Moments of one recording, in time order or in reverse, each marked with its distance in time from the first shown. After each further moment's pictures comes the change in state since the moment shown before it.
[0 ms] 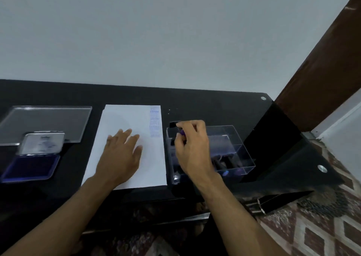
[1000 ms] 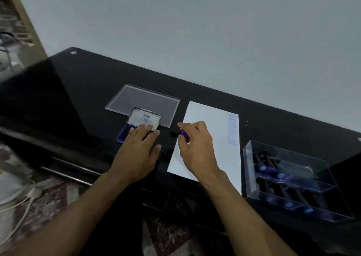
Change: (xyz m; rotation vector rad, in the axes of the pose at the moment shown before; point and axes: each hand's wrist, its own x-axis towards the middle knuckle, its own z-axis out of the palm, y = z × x) left_hand -0.100 -0.130 -0.069 -0.035 0.180 -0.149; right_hand -0.026 -0.137 0.129 0.103 -0.413 -0.164
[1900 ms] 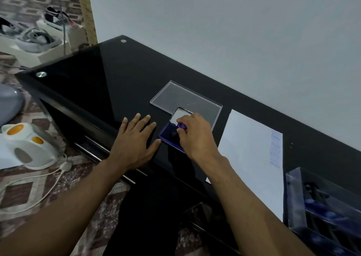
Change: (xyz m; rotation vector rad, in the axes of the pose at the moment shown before) left_hand -0.021 -0.118 -0.021 0.192 -0.011 -0.235; right_hand 0.052 -0.091 0.075 -0.251 -0.385 -0.086
